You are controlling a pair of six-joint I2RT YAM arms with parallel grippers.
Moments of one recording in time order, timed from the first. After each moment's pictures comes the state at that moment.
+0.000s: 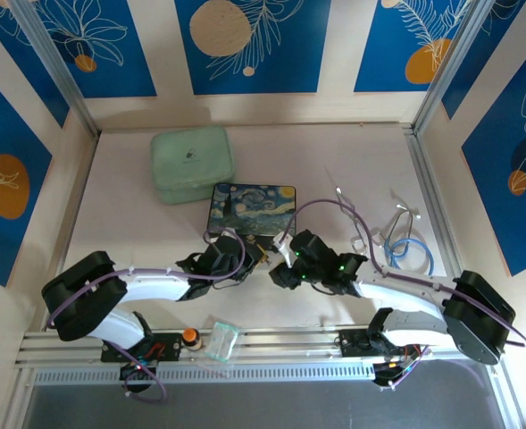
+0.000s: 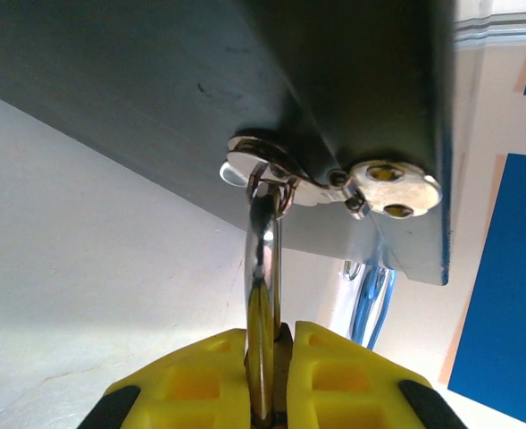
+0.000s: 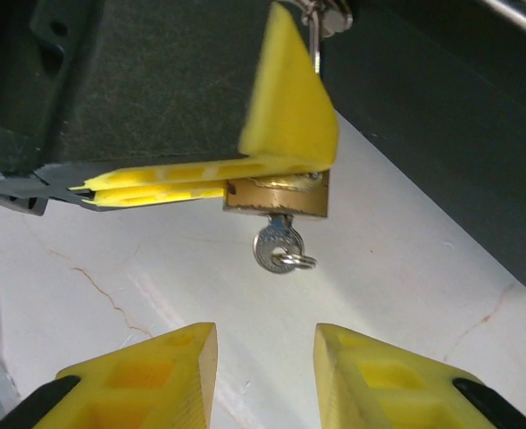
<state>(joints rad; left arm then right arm) -0.95 1.45 0.49 0.42 -0.05 -1.56 0.92 1.18 0.54 -0.18 -0.09 0.19</state>
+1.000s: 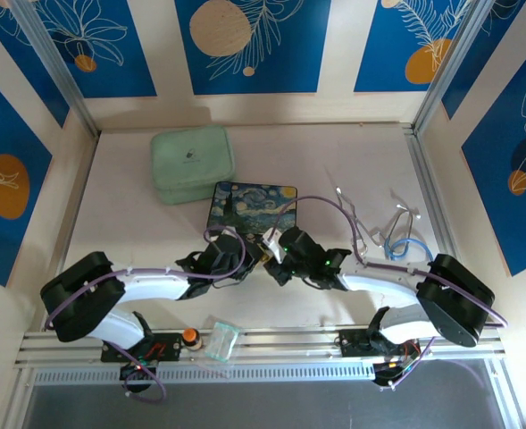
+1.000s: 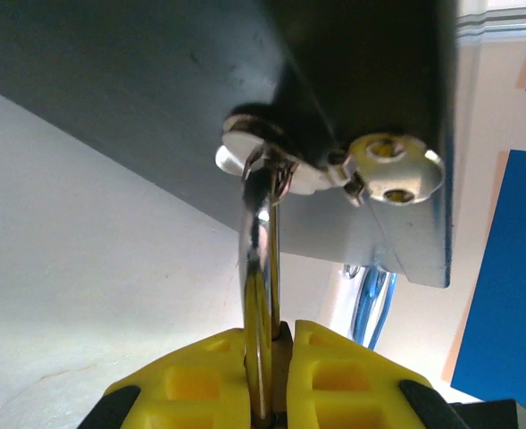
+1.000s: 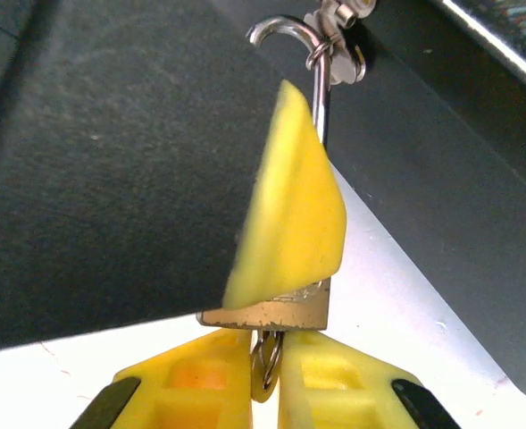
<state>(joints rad) -0.95 1.44 0.50 0.40 -0.05 -1.55 0.91 1.33 0.59 -0.07 -0.07 0.13</state>
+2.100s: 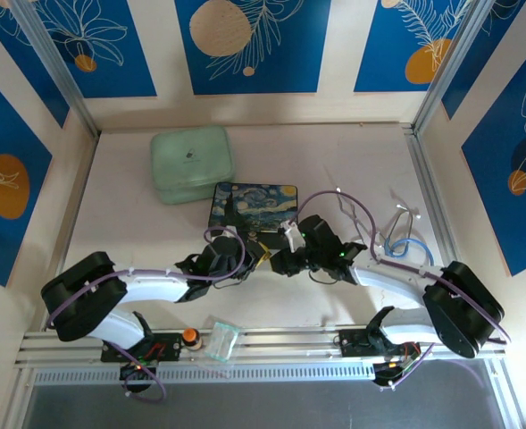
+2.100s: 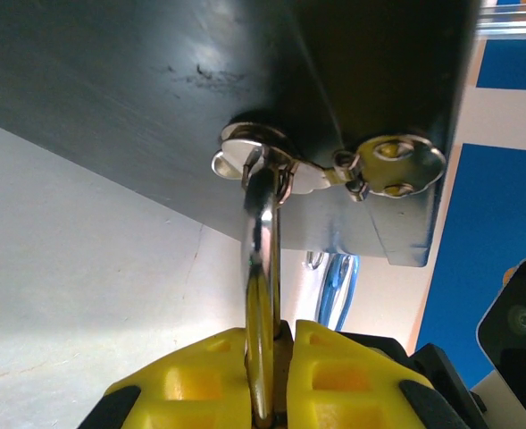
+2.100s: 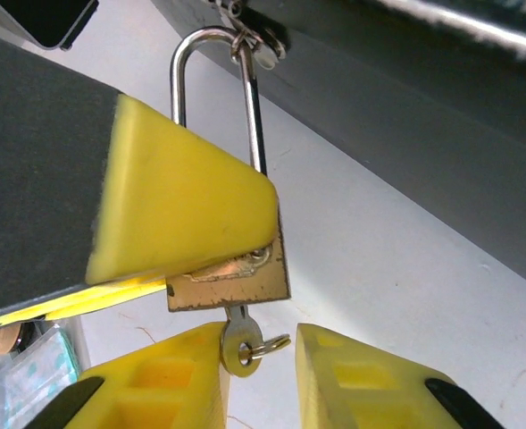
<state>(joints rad) -0.95 1.44 0.46 0.52 -0.03 -1.58 0.73 1.26 0.54 -0.07 -0.37 0.39</state>
